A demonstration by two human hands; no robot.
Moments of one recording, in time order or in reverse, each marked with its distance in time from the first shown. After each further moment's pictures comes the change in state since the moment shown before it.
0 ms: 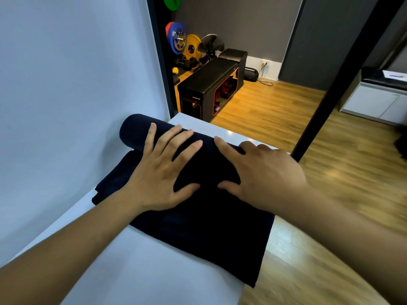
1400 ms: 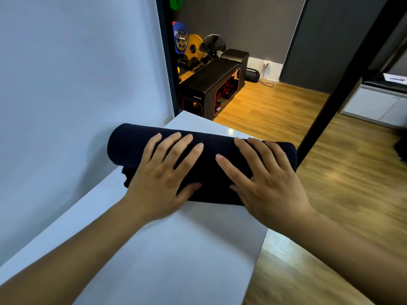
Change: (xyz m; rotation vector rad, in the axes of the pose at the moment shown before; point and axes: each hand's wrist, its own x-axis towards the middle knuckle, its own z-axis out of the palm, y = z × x) left_hand -0.020 0.012 -0.008 0.088 0.021 -0.045; right_hand -0.020 0.000 0.055 -0.104 0.554 -0.193
